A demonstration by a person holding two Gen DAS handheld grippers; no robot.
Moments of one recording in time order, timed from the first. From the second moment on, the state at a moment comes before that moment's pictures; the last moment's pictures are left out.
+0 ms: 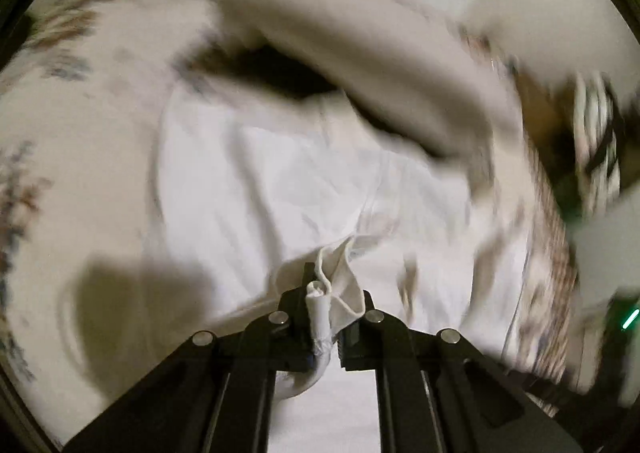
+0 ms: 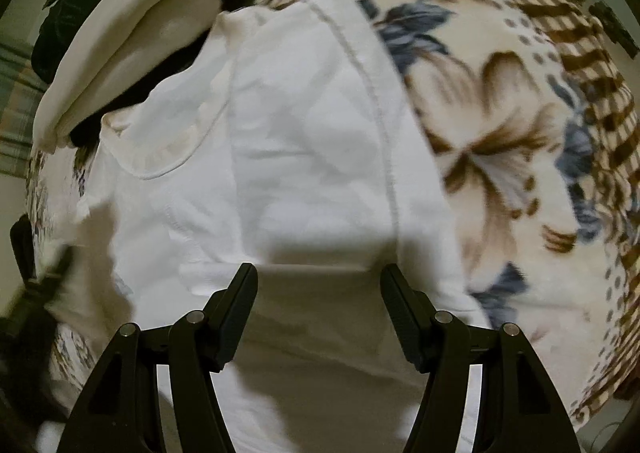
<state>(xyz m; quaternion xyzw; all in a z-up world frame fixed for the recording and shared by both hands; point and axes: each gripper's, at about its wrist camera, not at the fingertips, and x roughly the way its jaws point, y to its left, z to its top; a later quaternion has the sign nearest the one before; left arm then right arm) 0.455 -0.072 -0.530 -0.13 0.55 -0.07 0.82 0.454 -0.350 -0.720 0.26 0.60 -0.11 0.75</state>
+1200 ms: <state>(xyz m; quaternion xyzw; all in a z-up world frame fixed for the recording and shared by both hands) 0.552 -0.024 -0.517 -0.06 0.60 -0.02 0.80 0.522 -0.451 -0.677 0.24 0.61 -0.07 0.75</state>
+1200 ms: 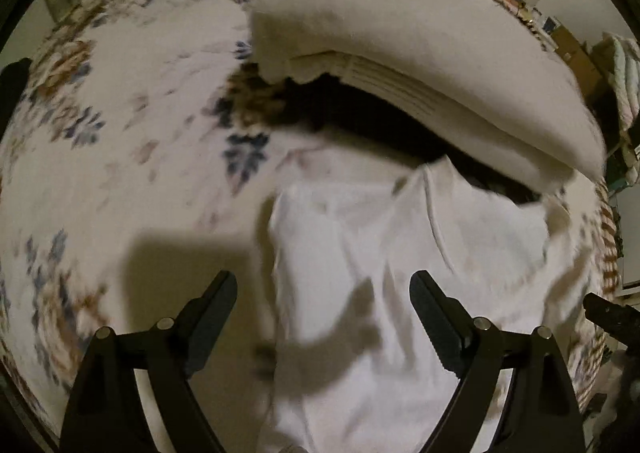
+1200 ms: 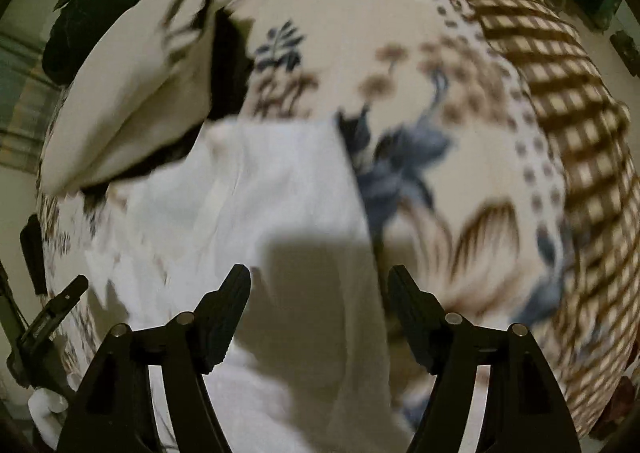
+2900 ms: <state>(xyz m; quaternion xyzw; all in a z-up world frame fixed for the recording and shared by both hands) 0.416 0.091 -0.514 -0.31 0.56 -0.11 0.76 0.373 -0.451 -0.698 0.35 0.58 0.04 0.73</state>
